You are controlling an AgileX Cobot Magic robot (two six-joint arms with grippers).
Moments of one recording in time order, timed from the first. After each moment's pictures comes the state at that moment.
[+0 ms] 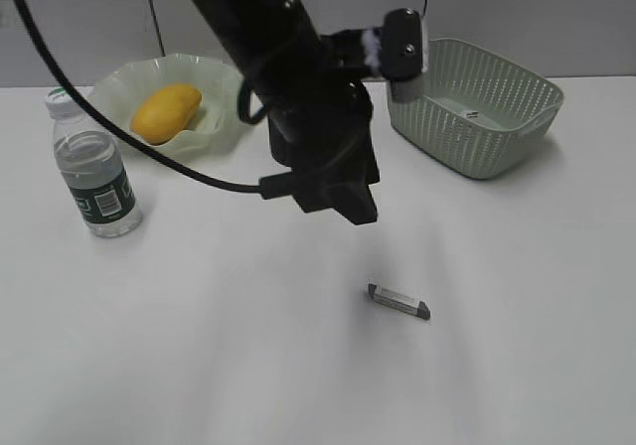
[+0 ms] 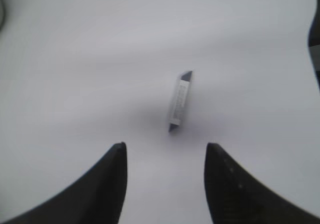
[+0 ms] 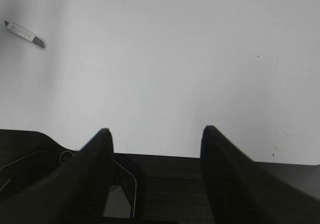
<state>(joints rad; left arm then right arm) -0.74 2.01 -1.68 -0.37 1.02 1.14 -0.05 0.70 -0.87 0.08 1.21 -0.17</state>
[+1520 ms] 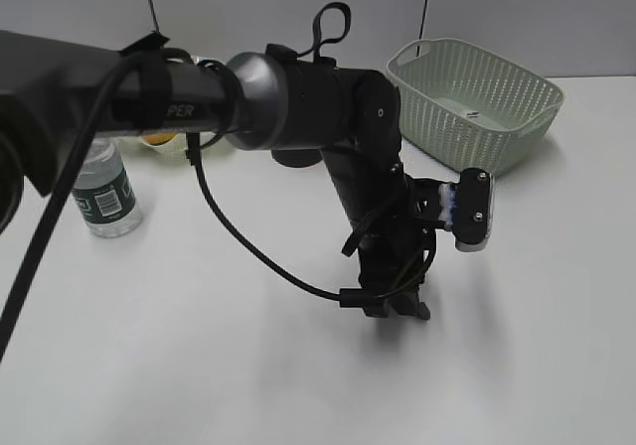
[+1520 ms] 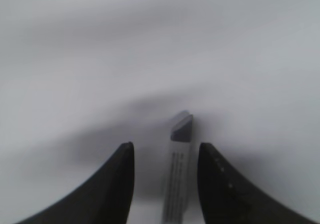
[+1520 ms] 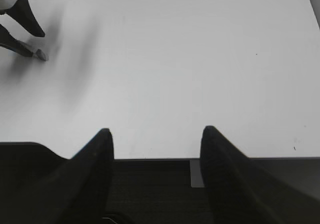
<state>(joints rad) -0.86 2.33 -1.79 -0.31 0.90 1.20 -0.05 0.14 -0.55 0.08 1.17 -0.09</state>
